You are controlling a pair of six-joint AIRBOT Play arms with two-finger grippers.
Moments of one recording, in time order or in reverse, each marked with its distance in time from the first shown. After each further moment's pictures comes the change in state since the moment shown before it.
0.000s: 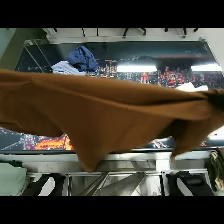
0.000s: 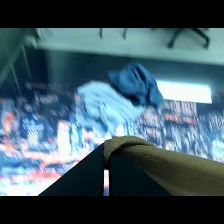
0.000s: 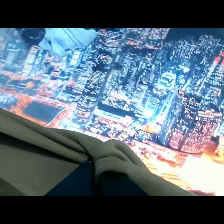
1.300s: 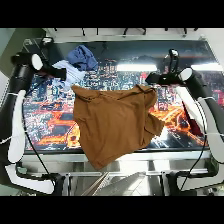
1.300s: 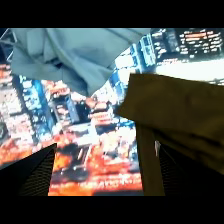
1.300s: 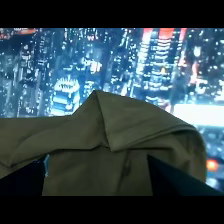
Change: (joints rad) left arm -0.403 -0.665 -0.476 0.332 0.563 0.041; right arm -0.034 -0.800 -0.338 0.043 -0.827 -0.264
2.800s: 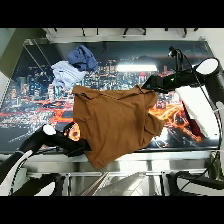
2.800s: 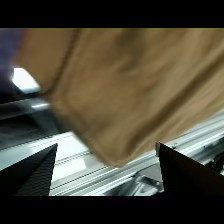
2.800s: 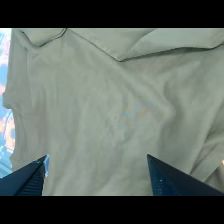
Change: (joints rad) left arm -0.087 0.451 -1.292 -0.732 -0.016 0.012; right arm 0.012 0.195 0.013 0.191 0.468 0.019
